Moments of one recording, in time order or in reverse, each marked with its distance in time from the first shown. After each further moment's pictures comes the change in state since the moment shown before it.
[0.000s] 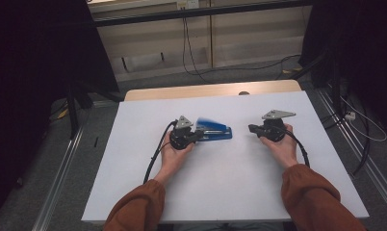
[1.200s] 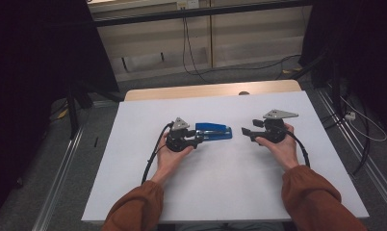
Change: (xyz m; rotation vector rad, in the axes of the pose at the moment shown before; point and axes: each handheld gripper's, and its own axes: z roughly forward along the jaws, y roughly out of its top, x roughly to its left) left arm -0.002 -0.004 -0.015 -0.006 0.025 -0.042; right arm 0.006 0.003 -0.005 -0.081 0.046 0.035
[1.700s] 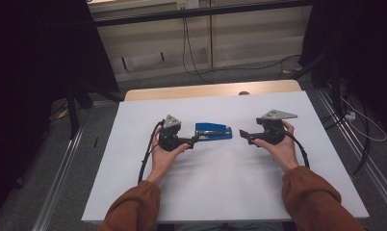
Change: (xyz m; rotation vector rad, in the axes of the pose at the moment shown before) left arm 0.012 0.003 -0.020 -0.037 0.064 -0.040; right arm 0.008 0.003 -0.002 -0.021 -0.015 -0.009
